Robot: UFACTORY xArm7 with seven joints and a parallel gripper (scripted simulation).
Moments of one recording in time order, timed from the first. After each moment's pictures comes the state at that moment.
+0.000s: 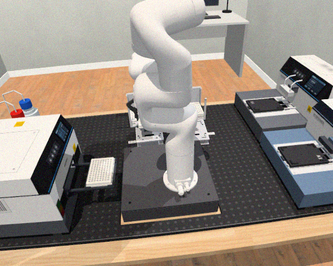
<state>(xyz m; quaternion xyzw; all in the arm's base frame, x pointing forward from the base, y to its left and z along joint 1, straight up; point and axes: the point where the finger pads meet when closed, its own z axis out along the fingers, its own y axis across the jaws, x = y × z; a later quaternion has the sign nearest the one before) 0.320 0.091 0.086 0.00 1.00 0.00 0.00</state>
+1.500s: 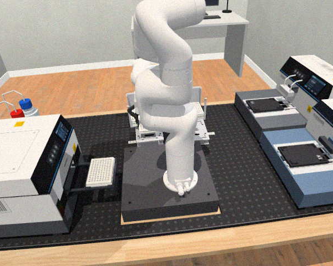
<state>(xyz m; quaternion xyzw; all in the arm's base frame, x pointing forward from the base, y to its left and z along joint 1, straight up) 0.320 0.091 0.057 0.00 1.00 0.00 0.00</state>
